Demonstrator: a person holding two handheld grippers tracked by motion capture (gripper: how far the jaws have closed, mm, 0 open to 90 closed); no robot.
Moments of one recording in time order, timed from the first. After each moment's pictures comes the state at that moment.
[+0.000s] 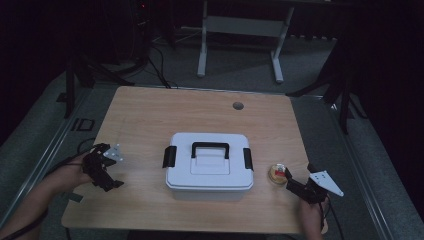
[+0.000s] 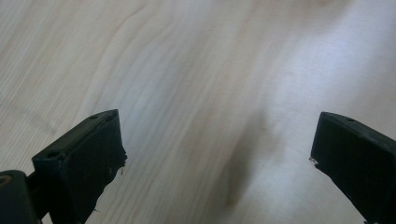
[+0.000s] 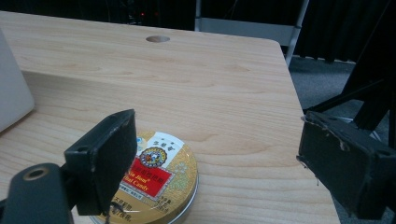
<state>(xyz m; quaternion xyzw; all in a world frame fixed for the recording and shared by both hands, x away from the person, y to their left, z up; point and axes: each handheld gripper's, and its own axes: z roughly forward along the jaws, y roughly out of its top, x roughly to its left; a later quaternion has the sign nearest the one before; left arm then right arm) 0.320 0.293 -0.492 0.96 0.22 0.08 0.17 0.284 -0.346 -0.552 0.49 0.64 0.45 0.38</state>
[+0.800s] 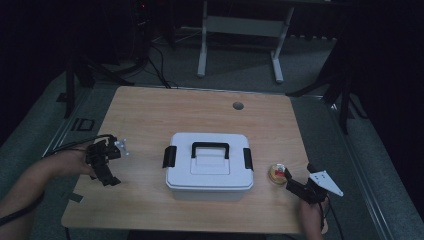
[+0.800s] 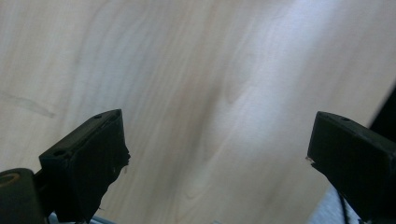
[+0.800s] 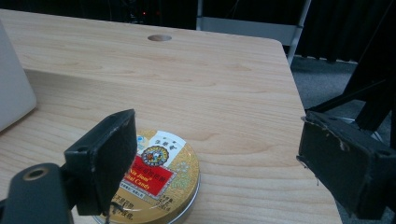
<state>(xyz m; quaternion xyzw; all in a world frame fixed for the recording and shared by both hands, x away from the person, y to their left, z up) 0.333 0.269 -0.449 0.97 0.21 0.00 0.07 0.284 -0.346 -0.552 0.49 0.65 0.45 0.38</state>
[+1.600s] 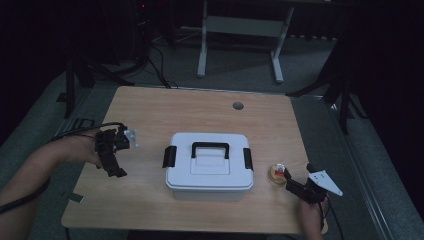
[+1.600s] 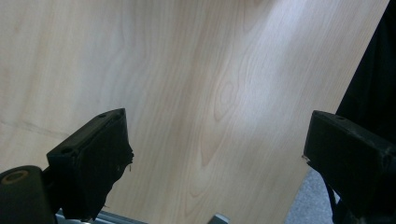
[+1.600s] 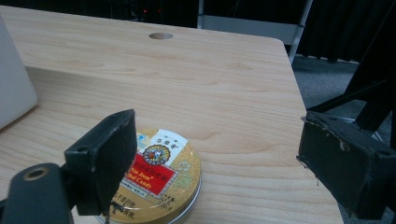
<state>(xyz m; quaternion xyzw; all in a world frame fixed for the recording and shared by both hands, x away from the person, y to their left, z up) 0.341 0.234 -0.397 0.99 0.15 0.01 0.06 0.285 -0.345 -0.552 0.48 0.65 0.45 0.38</state>
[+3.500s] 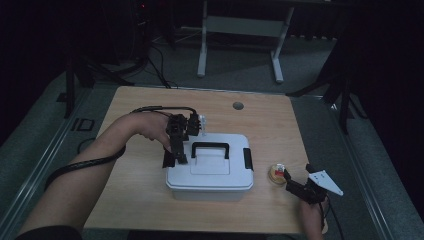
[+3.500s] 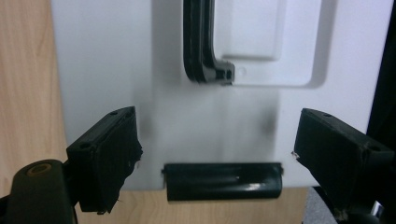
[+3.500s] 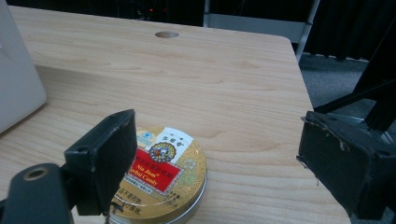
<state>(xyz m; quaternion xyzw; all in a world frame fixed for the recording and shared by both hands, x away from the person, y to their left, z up) 0.391 0.066 -0.370 1.00 0.03 -0.05 0.06 0.285 -0.346 -0.552 0.48 0.66 0.45 0.36</state>
